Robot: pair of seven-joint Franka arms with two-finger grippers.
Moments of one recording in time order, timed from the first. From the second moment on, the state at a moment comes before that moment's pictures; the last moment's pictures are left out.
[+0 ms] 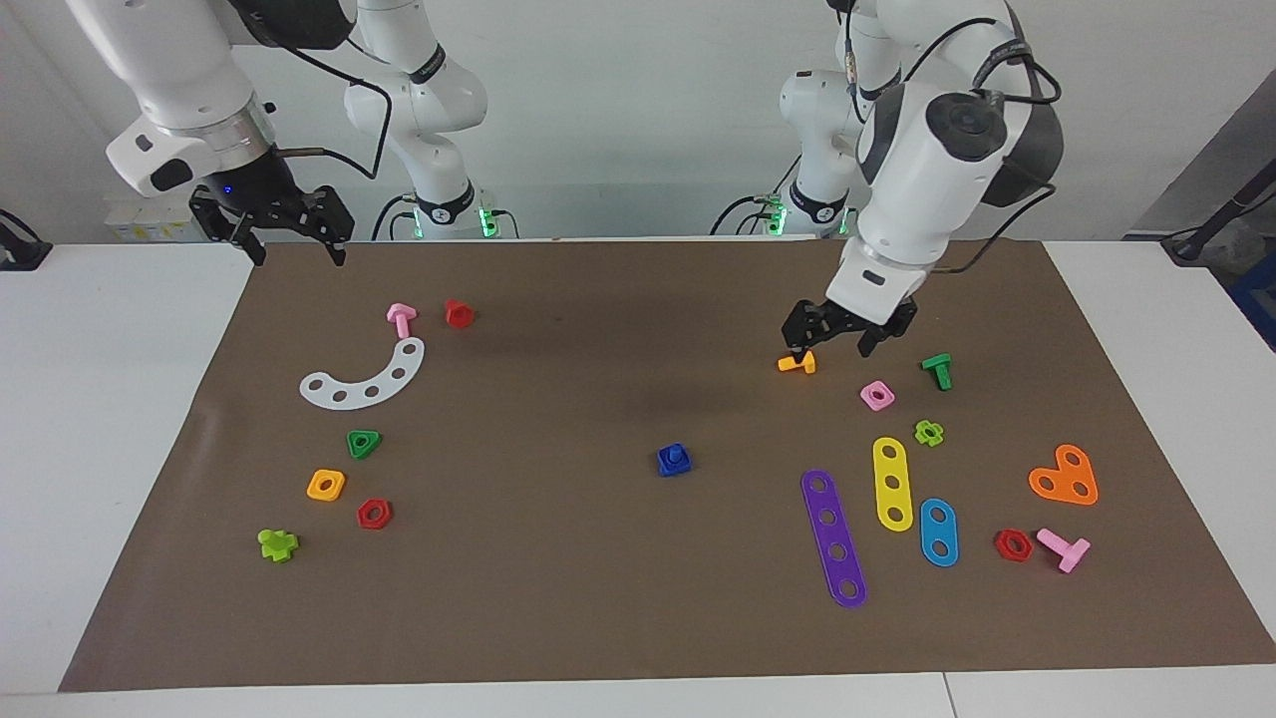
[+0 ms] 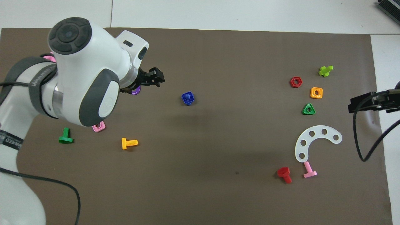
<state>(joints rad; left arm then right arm) -0.43 0.31 0.00 -1.53 -0.10 1.92 -0.59 0.11 -0.02 -0.13 -1.56 -0.02 1.49 0.00</state>
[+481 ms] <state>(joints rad) -0.56 0.52 0.01 -1.49 -0.10 2.16 -0.80 0.11 -0.02 -0.13 -1.56 -0.02 1.49 0.00</state>
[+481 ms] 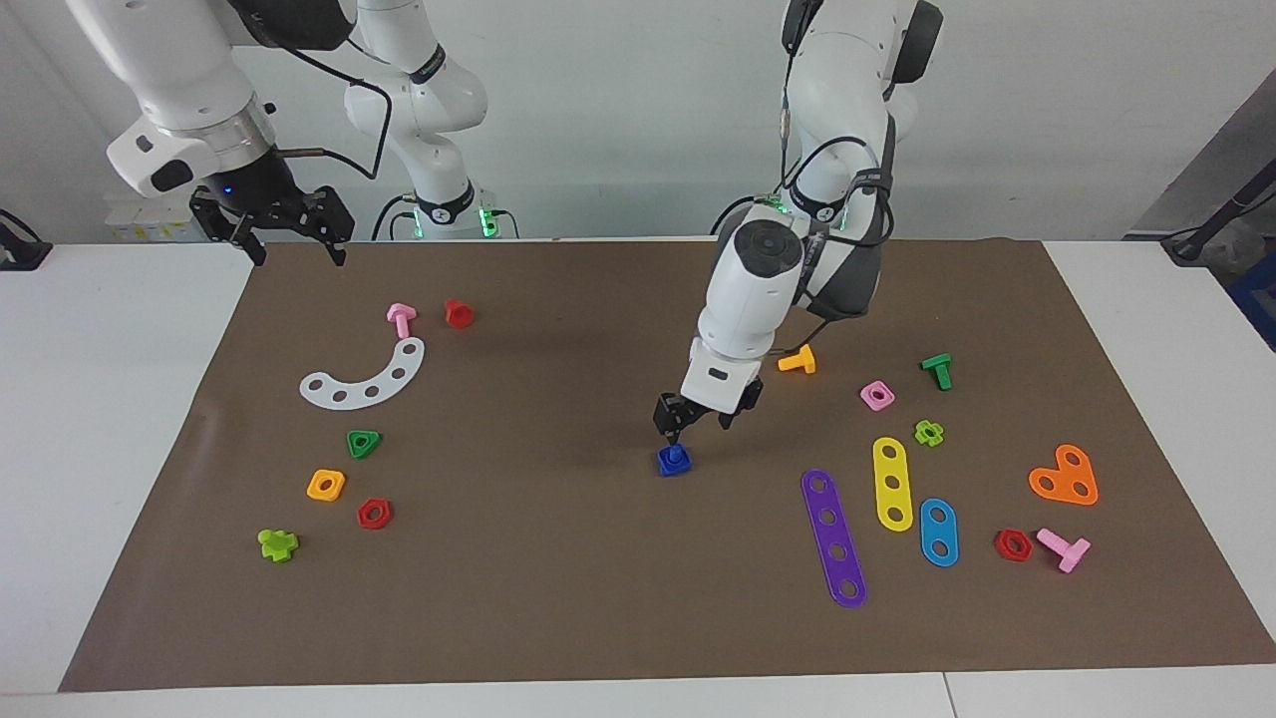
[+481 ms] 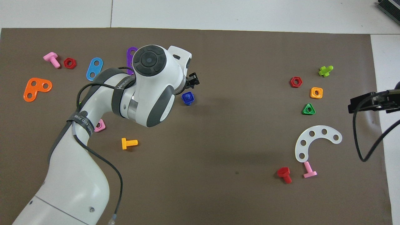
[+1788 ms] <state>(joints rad) -0.59 0.61 0.01 -1.53 -0.03 2.28 -0.80 0.11 -0.02 -0.13 -1.57 -0.02 1.49 0.00</state>
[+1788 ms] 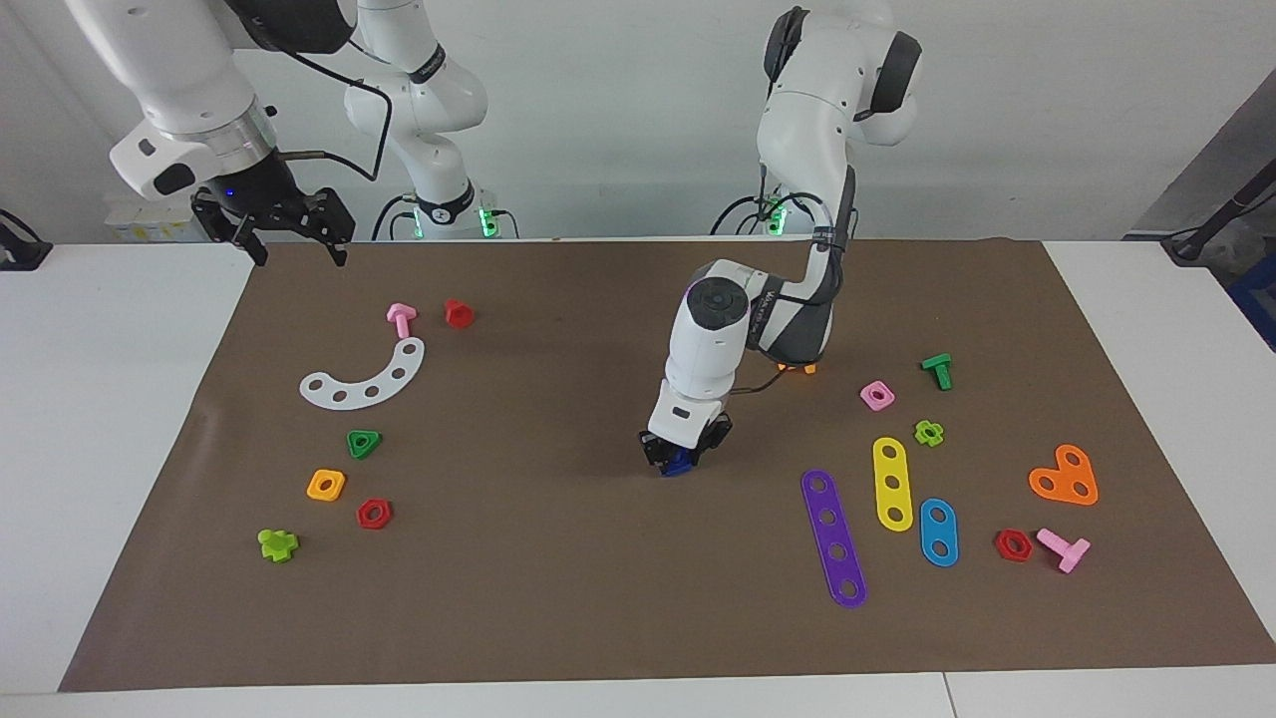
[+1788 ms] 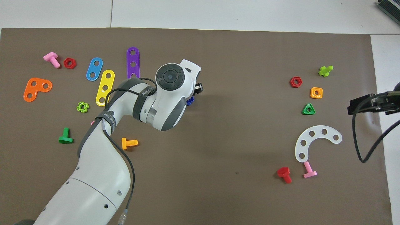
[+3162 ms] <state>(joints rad) -0.40 0.50 0.04 -1.36 -0.07 1.85 -0.63 0.27 0.01 -0.12 -1.60 -0.01 1.66 0.18</state>
